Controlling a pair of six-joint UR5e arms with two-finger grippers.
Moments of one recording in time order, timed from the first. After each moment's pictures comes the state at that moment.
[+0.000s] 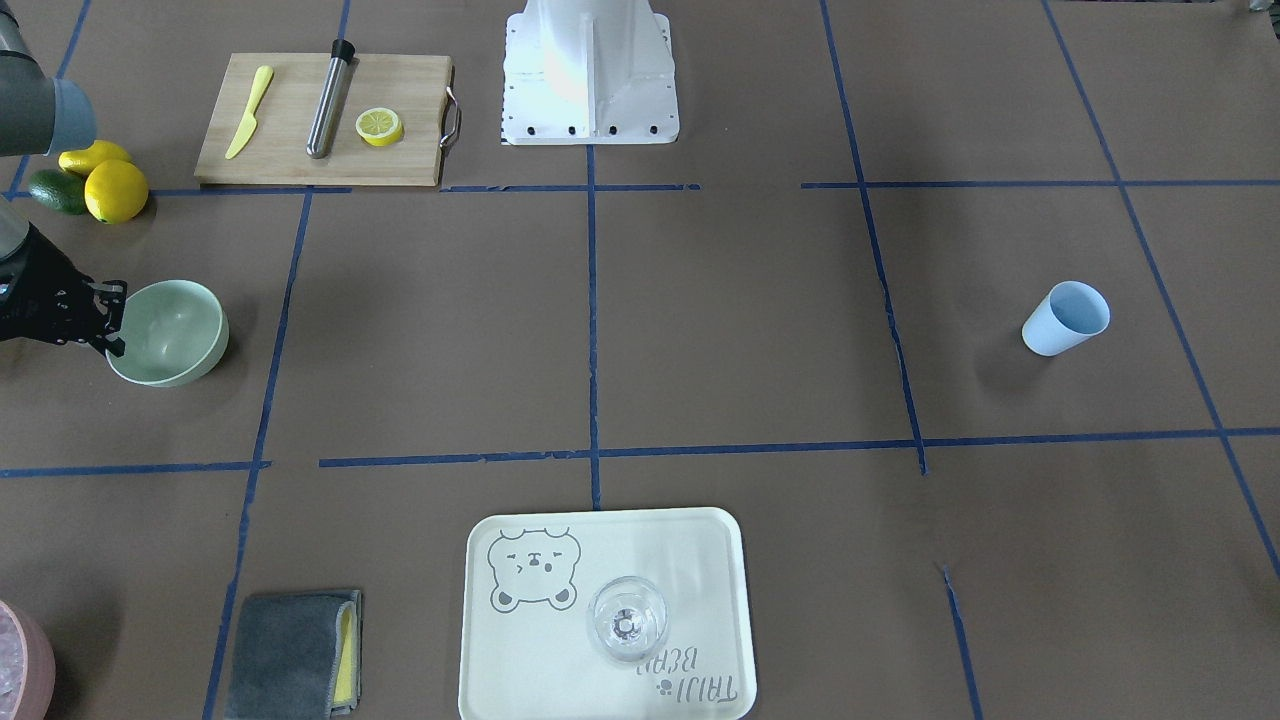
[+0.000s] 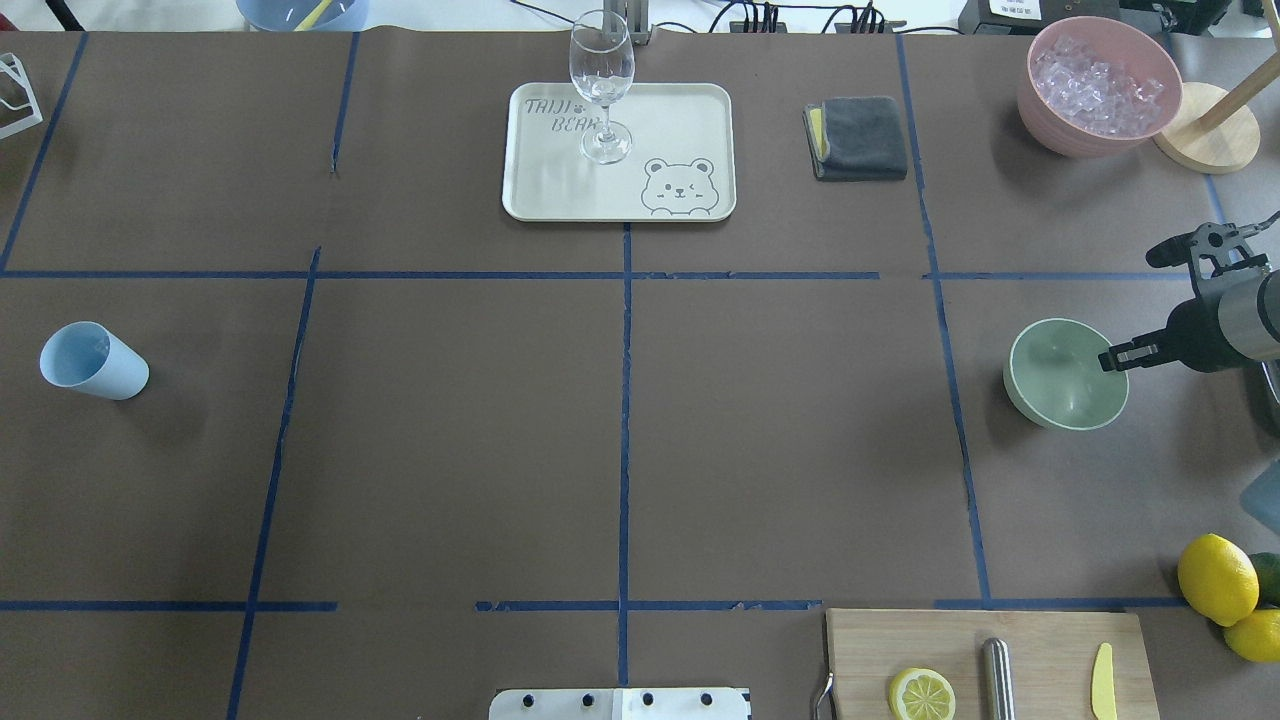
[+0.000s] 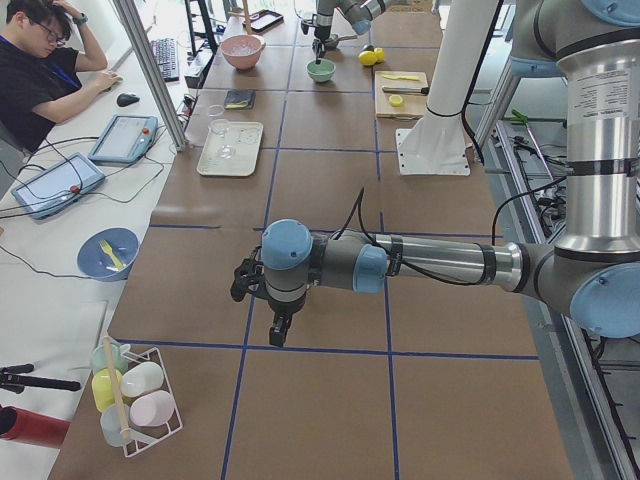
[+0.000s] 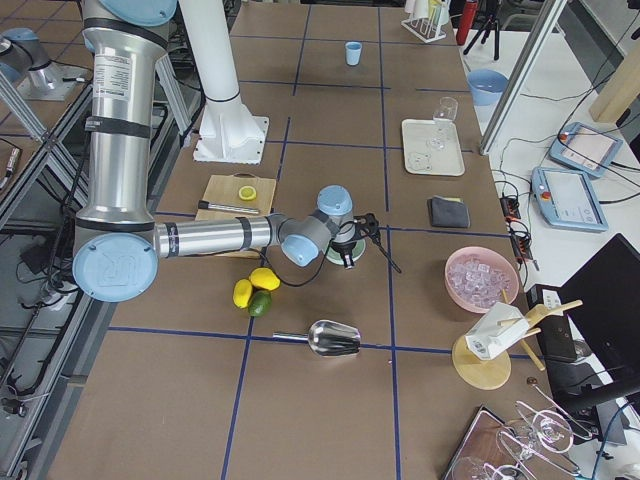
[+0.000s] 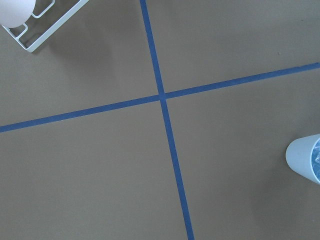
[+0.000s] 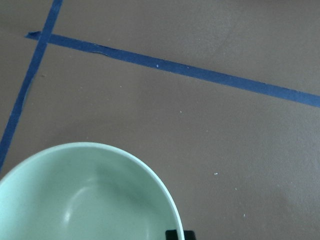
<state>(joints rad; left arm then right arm) -1.58 -1.47 -1.75 -1.63 -2.36 0.12 0.94 -1.67 1.68 -0.86 2.09 0.66</state>
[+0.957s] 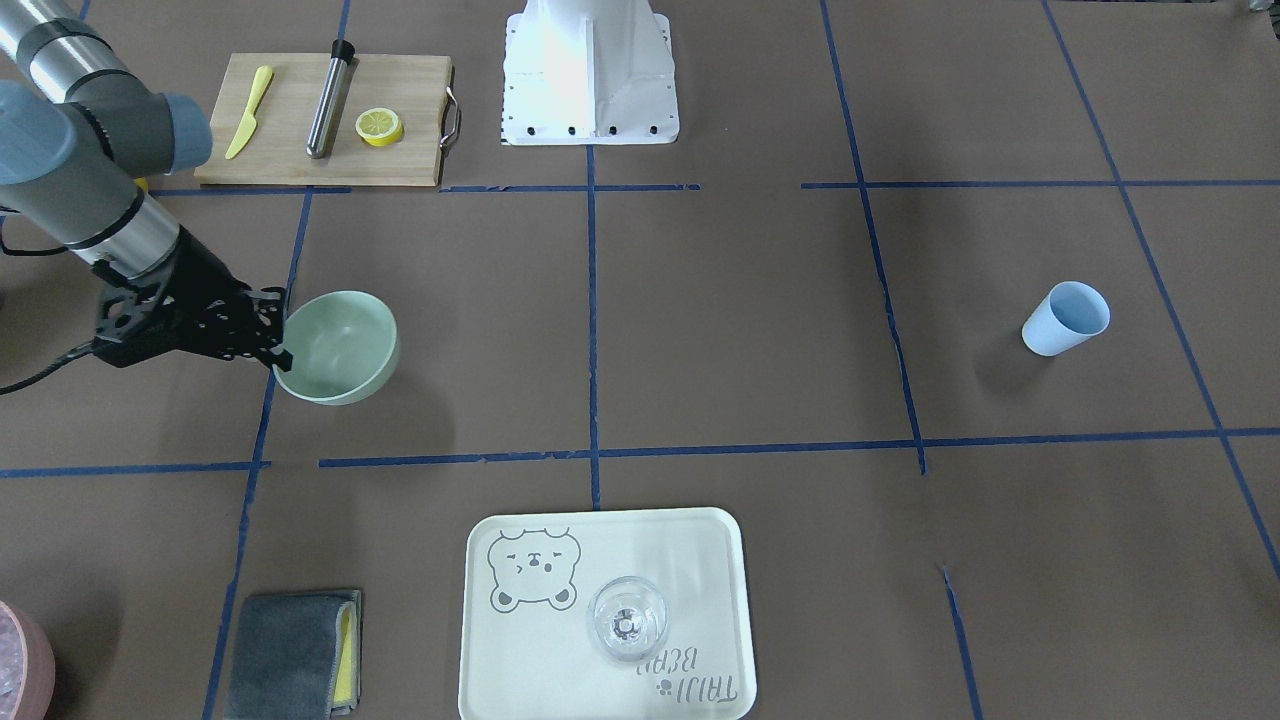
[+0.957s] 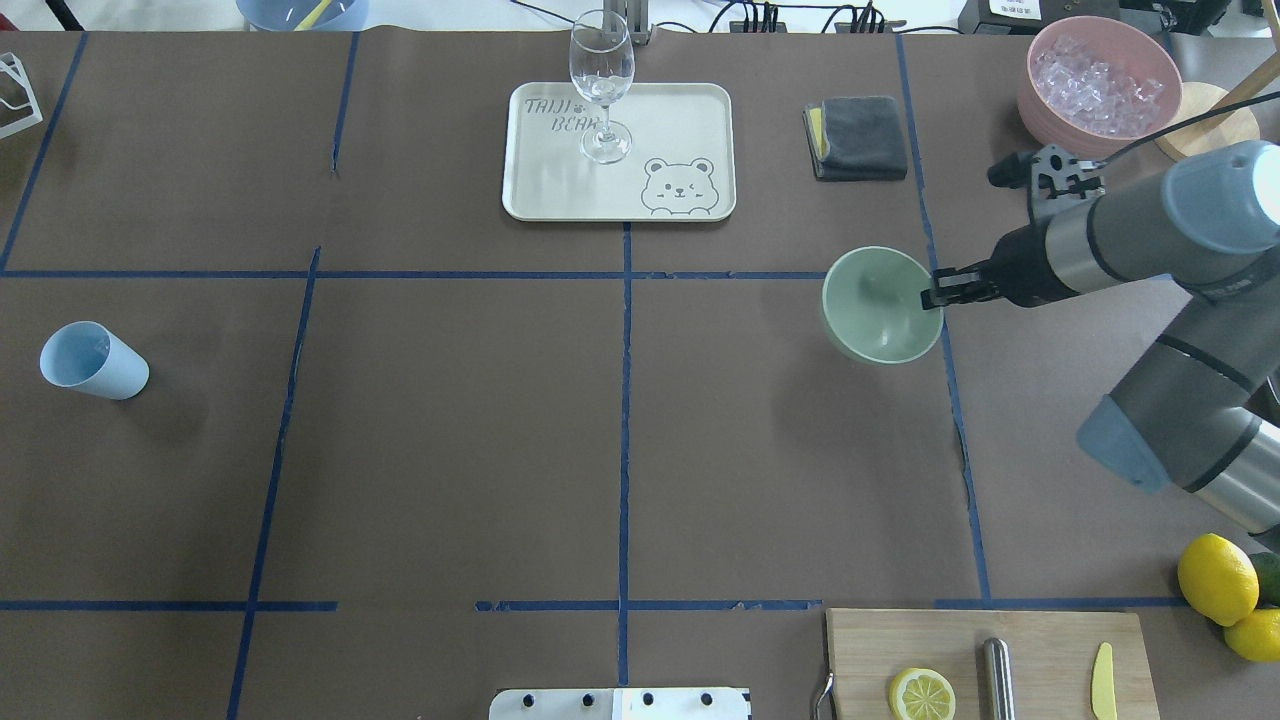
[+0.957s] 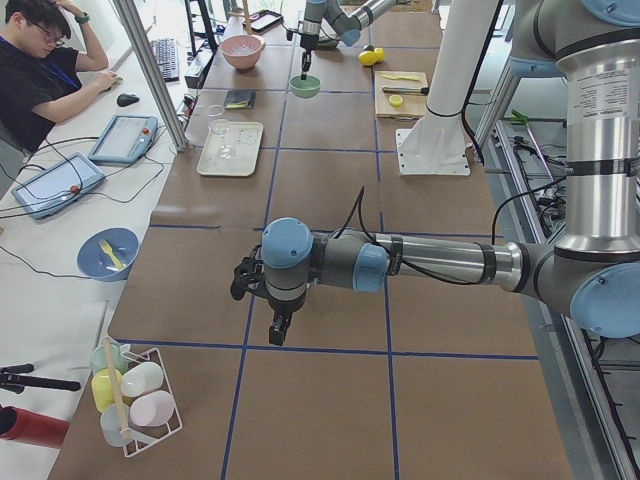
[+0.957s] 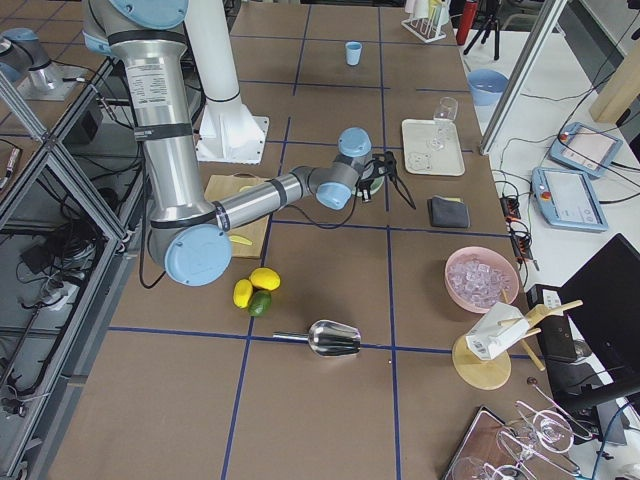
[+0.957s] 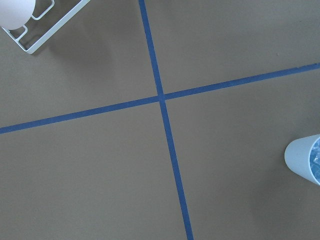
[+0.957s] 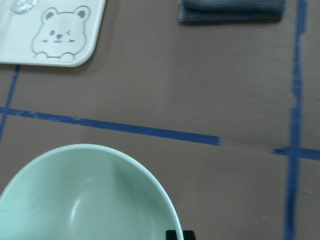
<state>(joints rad) -1.58 -1.47 -1.75 -1.63 -2.37 0.12 0.82 -1.33 1.72 -0.92 2.11 1.02</state>
